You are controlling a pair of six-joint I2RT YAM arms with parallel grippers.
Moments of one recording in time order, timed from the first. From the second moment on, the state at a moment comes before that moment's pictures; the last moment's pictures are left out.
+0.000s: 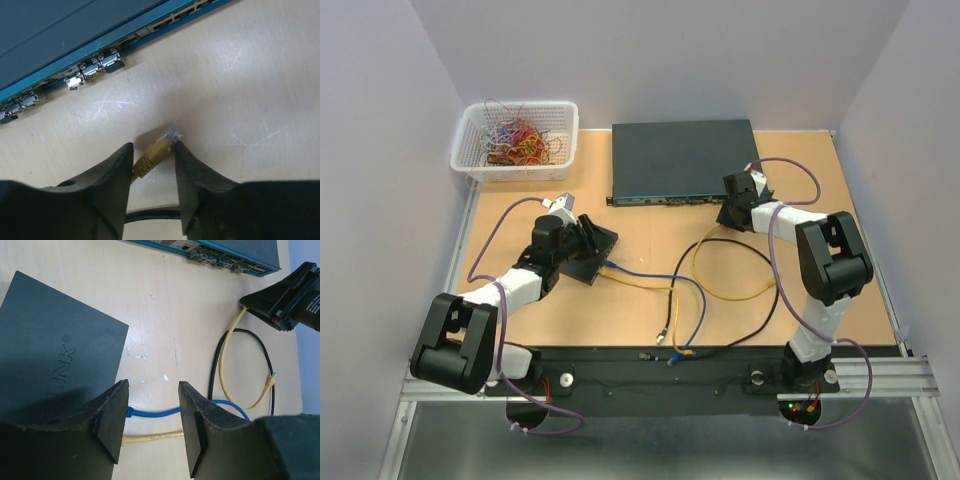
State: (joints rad) left arm -0.30 1.30 0.47 0.37 0.30 -0.67; right arm 0.30 1.86 1.11 -0.14 0.27 0.61
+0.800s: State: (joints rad) left arm -0.30 1.28 0.47 0.38 0.31 -0.67; right arm 0.32 1.72 1.08 -0.12 0.09 0.54
